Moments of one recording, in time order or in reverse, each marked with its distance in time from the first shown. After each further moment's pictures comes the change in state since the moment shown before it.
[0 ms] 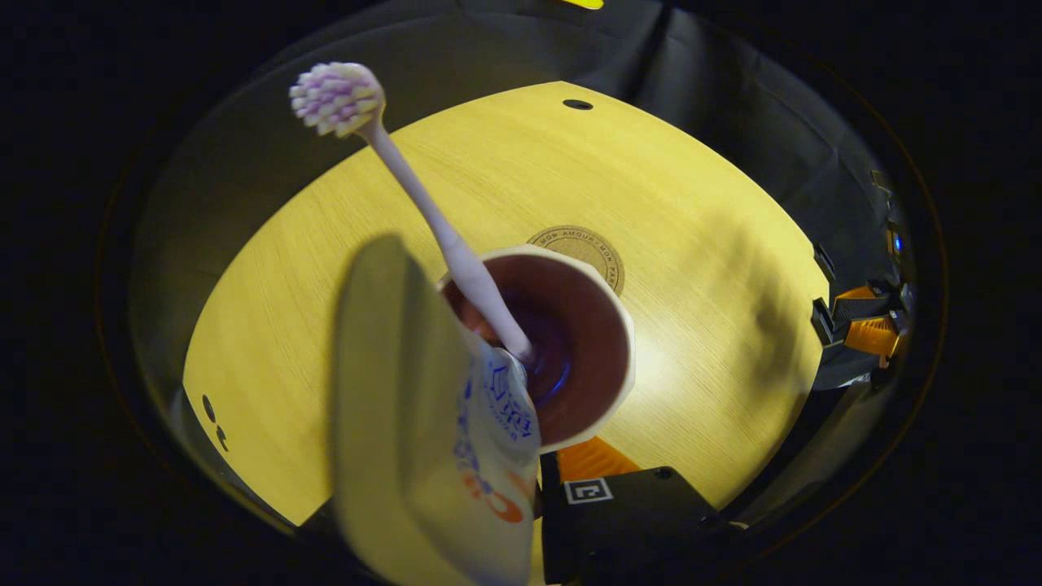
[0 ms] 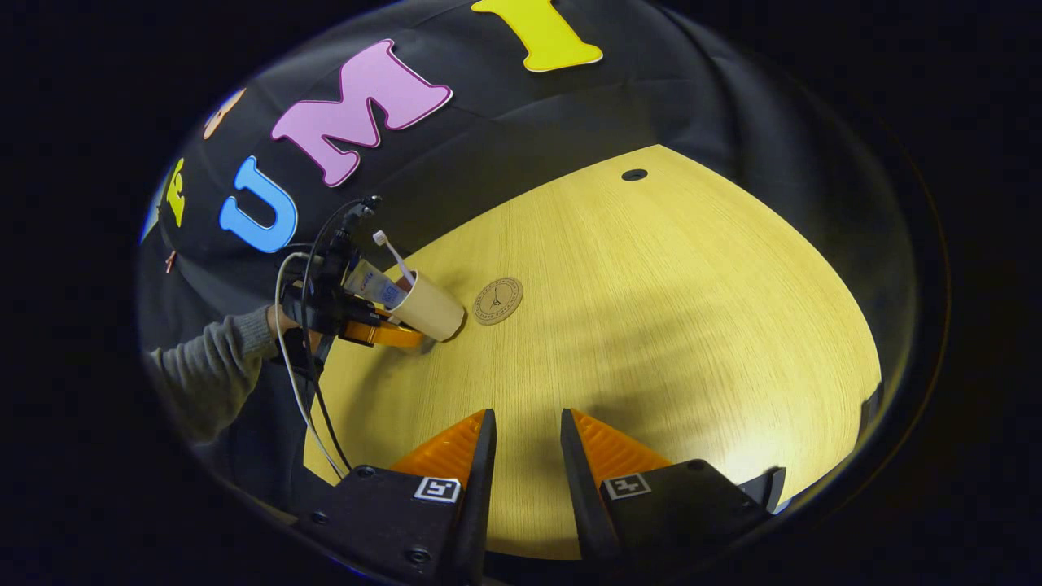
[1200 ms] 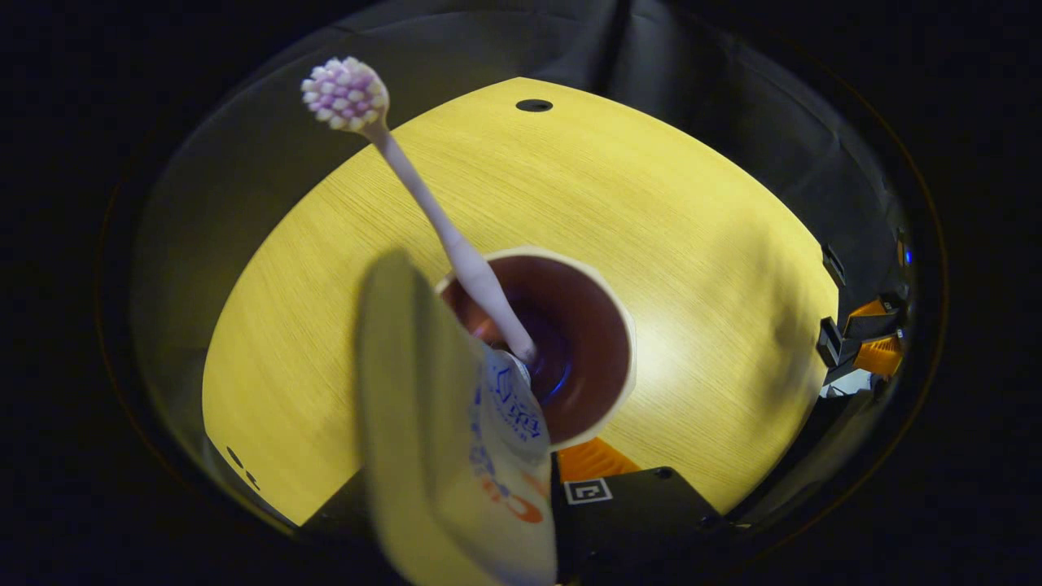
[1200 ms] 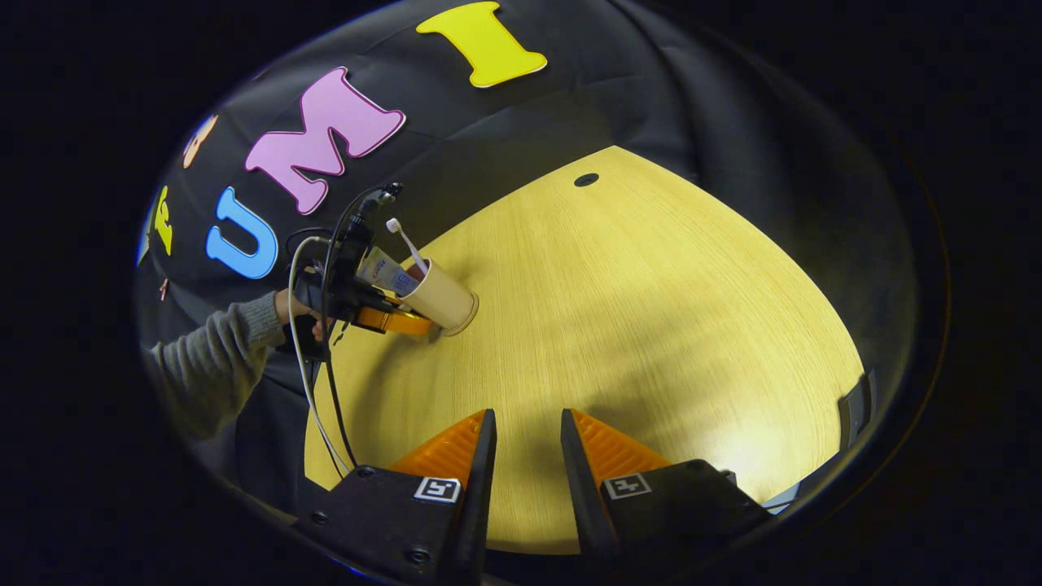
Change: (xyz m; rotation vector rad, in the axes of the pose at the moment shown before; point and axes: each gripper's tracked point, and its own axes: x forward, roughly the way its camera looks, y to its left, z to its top) left arm 0.040 -0.043 0.071 0.079 0.047 0.019; right arm -0.016 -0.062 0.009 0.074 -0.028 -0.037
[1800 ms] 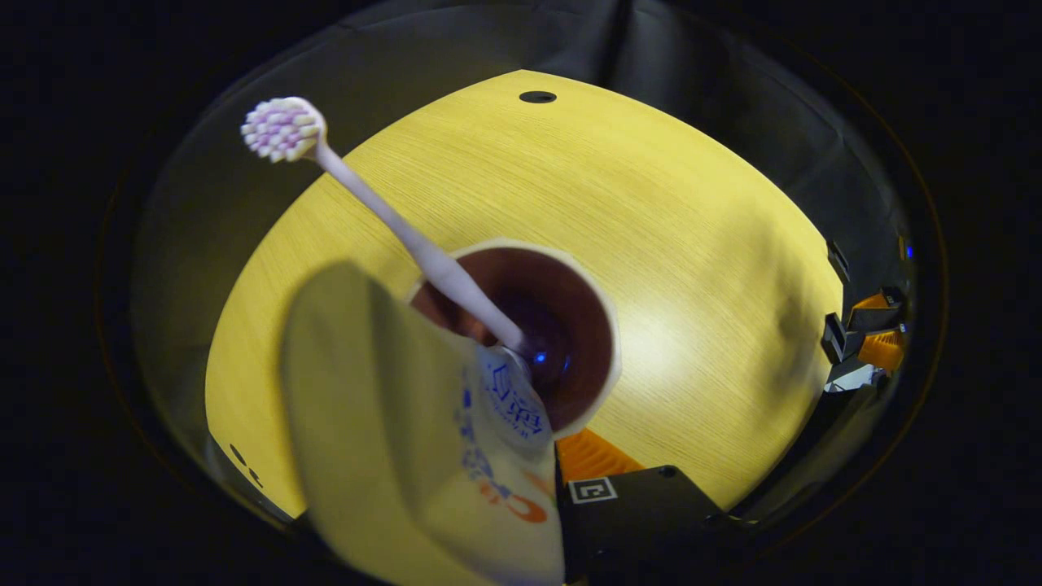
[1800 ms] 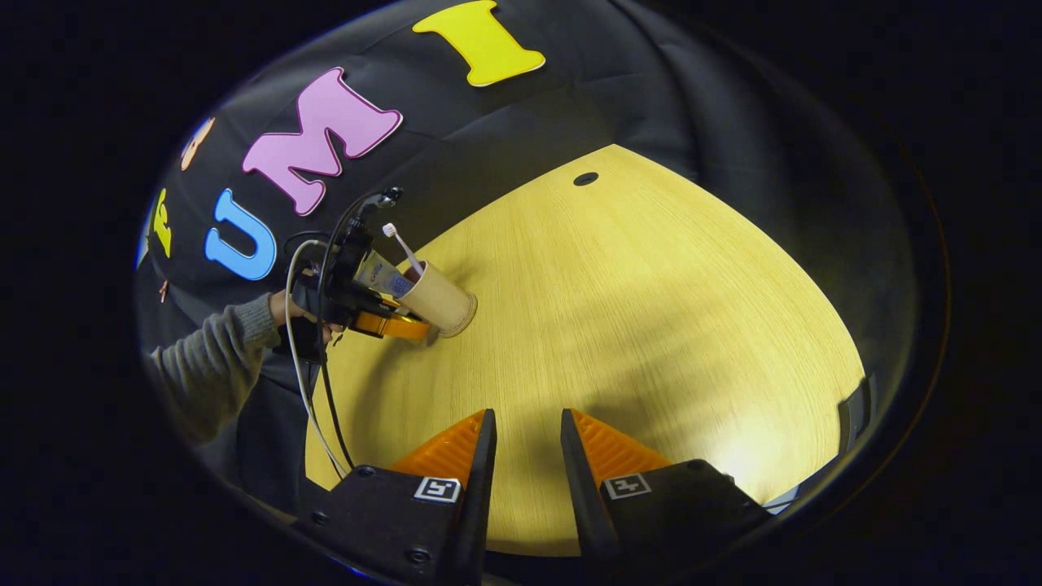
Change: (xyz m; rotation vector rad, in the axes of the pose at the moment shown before) left arm -0.004 -0.007 -0.008 0.000 0.037 -0.013; right arm 0.001 -0.001 0.008 0.002 0.001 0.000
